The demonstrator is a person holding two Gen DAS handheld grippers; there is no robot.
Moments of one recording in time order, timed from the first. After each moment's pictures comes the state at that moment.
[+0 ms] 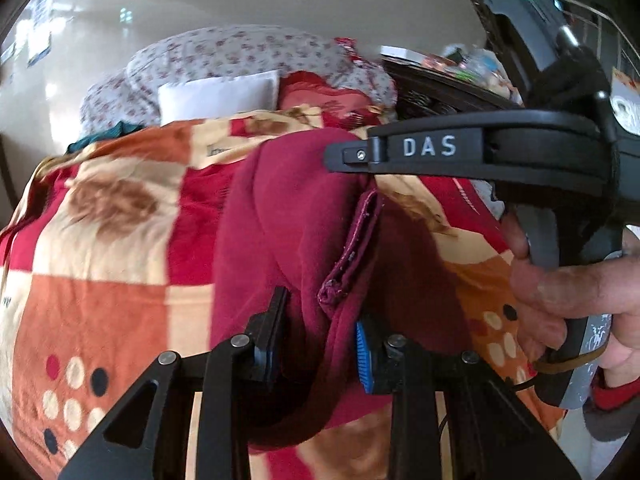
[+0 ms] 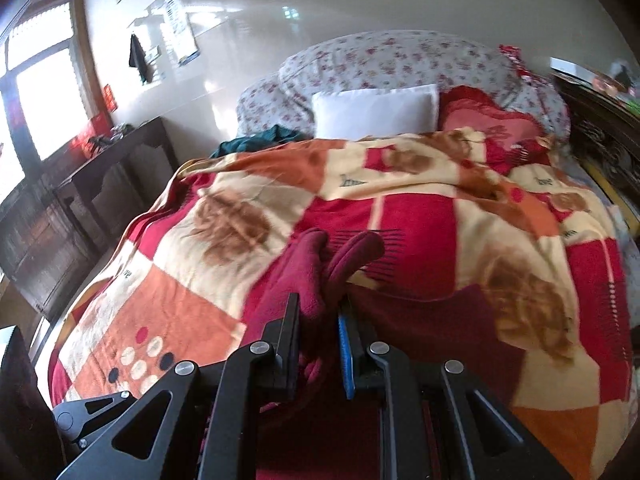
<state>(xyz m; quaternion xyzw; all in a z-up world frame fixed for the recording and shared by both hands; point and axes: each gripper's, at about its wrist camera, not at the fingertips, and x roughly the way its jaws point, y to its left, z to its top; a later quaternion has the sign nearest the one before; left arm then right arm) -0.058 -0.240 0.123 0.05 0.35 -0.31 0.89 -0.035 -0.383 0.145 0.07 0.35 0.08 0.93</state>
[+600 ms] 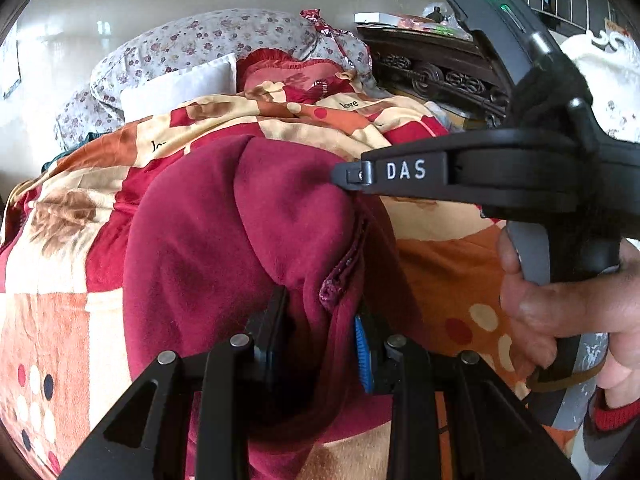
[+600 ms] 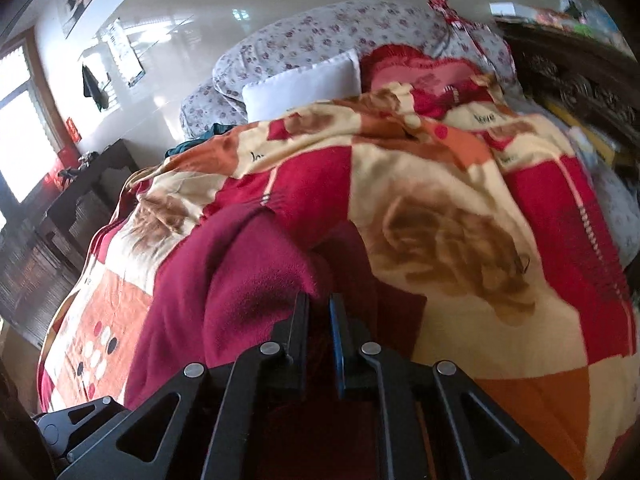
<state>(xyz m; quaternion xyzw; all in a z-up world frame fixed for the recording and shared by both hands) -0.079 -0.345 0.083 0.12 0.36 -0.30 0.88 -0.054 -0.498 0.080 0.15 0.37 0.04 0.92</state>
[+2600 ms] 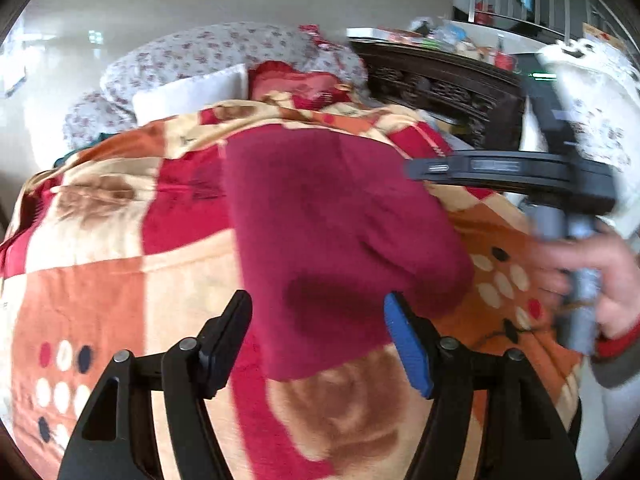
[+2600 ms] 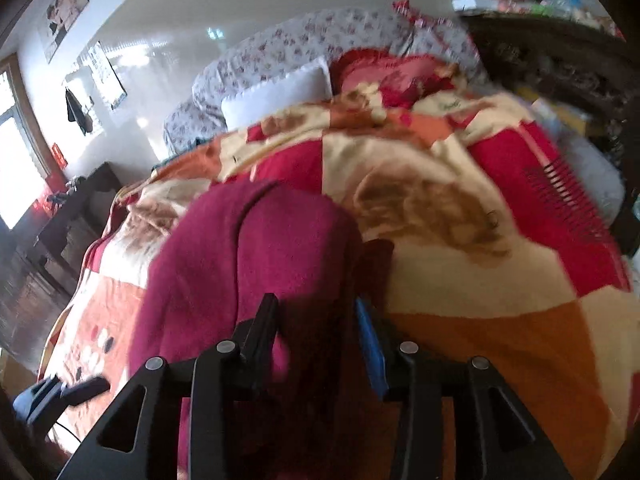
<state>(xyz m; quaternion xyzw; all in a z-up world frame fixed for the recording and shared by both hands) -0.108 -0.241 0.095 0.10 0.34 -0.31 0.88 -0.117 -0.490 0.083 0.17 0.33 0.01 0.93</state>
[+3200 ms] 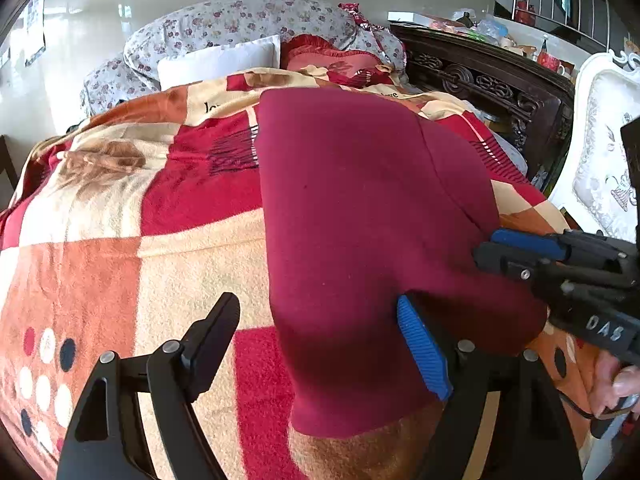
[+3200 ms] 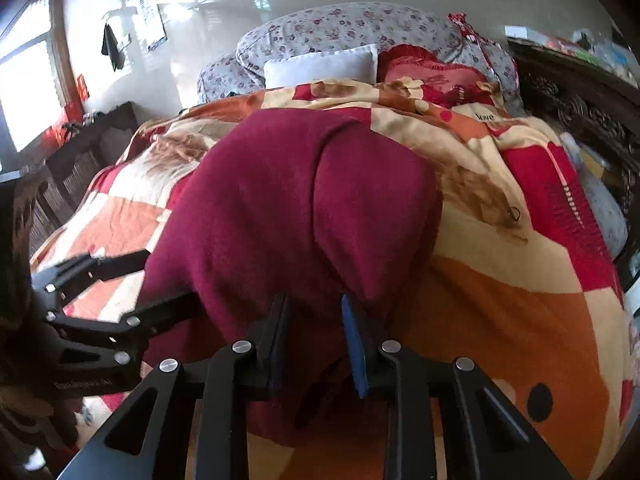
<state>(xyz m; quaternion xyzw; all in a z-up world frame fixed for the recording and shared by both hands) -0.066 -0.258 0.060 0.09 0.38 -0.27 0.88 -0.134 -0.440 0.051 0.07 0.37 0.03 0.92</state>
